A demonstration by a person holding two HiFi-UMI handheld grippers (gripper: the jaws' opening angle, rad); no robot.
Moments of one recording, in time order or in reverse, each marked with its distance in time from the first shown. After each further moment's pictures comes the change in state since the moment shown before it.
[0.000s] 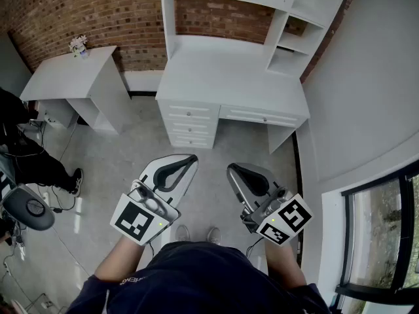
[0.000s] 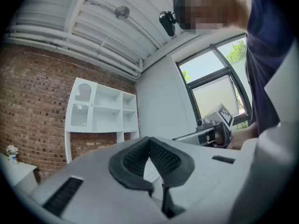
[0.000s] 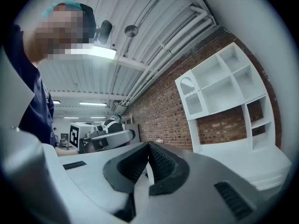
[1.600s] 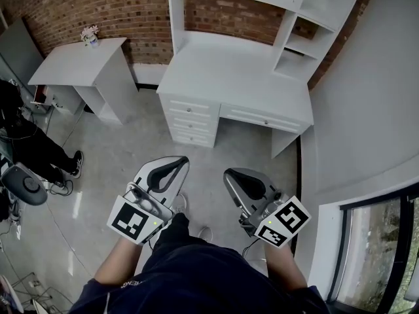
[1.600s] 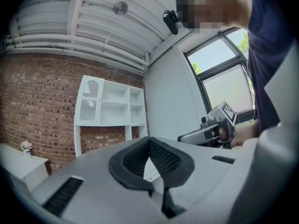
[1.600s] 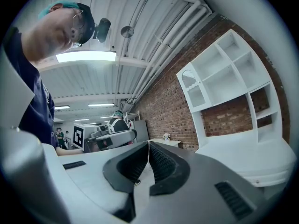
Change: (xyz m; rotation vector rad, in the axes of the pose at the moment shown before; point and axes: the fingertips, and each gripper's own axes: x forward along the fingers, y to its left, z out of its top) left arm 0.033 -0.030 -0.031 -0.004 0.062 0.148; right arm -0.046 -0.041 -0.021 0.053 0.056 0.122
